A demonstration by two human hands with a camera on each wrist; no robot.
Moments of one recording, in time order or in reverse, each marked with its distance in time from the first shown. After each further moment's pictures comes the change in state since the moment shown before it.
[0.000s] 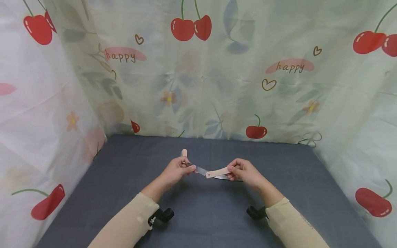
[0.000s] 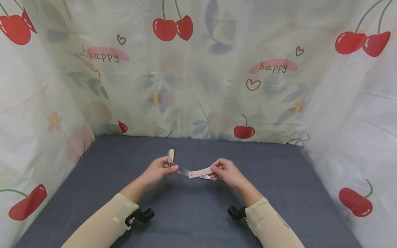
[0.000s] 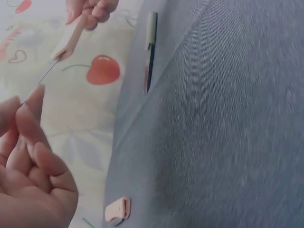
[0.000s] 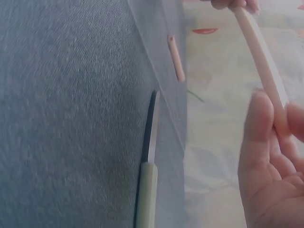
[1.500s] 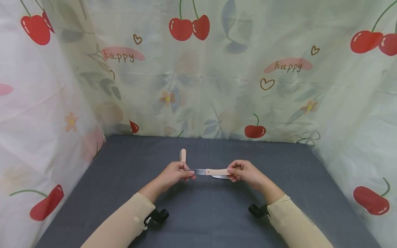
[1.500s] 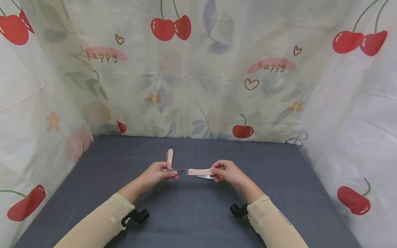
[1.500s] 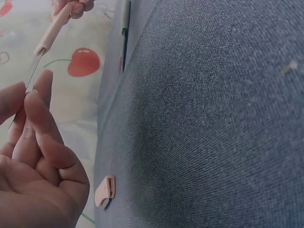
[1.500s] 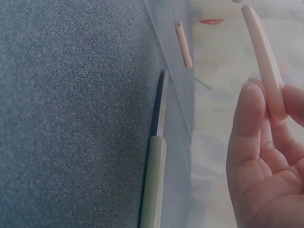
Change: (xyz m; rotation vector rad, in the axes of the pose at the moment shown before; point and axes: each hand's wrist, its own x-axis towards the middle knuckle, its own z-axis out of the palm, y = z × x) left_hand -0.003 -0.011 -0.006 0.049 -0.108 -0.053; right_hand 0.002 0.010 -0.012 -0.009 -0.062 0.047
